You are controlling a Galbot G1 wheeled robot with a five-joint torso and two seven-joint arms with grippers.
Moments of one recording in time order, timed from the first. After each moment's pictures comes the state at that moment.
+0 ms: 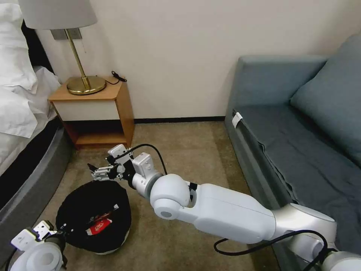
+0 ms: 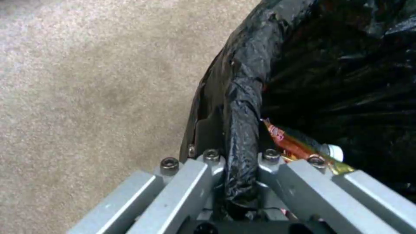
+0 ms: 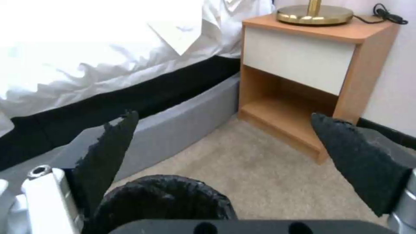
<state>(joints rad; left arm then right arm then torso) 1.50 -1.55 -1.02 -2.06 -0.90 0.73 -0.62 -0.31 1.30 -0.74 1.87 0.94 -0.36 0.49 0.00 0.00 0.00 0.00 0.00</state>
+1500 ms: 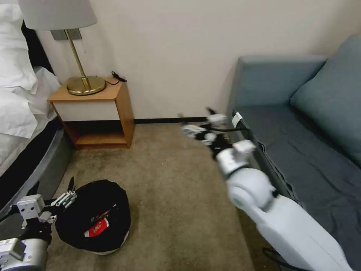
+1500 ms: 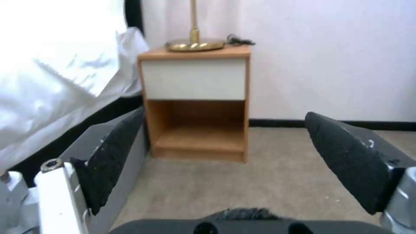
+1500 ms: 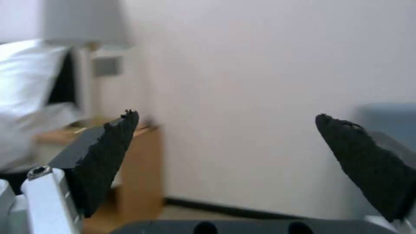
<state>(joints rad) 1.73 -1.52 -1.02 -2.28 -0.28 0.08 0.16 -0.97 1.04 0.12 2.19 0.47 -0.18 0.37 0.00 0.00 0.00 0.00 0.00</state>
